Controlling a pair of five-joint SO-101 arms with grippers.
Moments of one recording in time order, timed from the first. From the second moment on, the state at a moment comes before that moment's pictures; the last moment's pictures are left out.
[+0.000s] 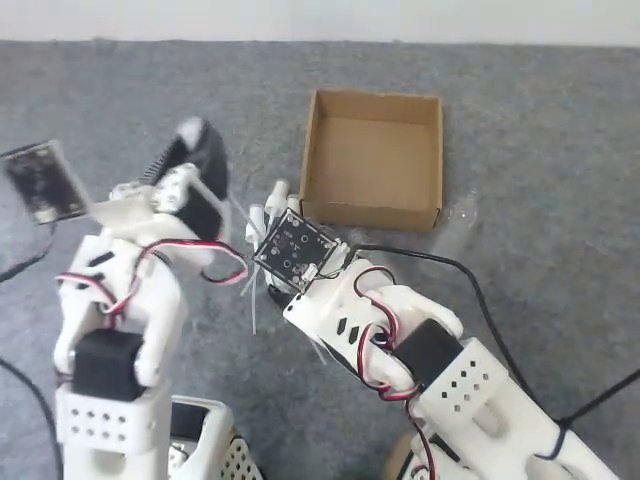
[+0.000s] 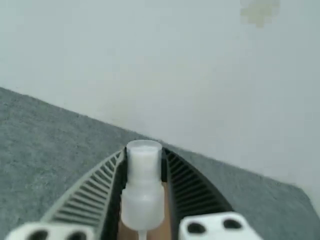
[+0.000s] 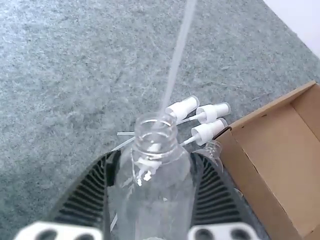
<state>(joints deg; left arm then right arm) 2.2 -62.1 37.1 50.9 32.1 -48.4 -51.3 49.1 48.4 13.2</state>
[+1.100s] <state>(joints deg) 15.7 -63.3 49.8 53.1 18.0 -43.5 -59.6 68.9 17.2 2.9</state>
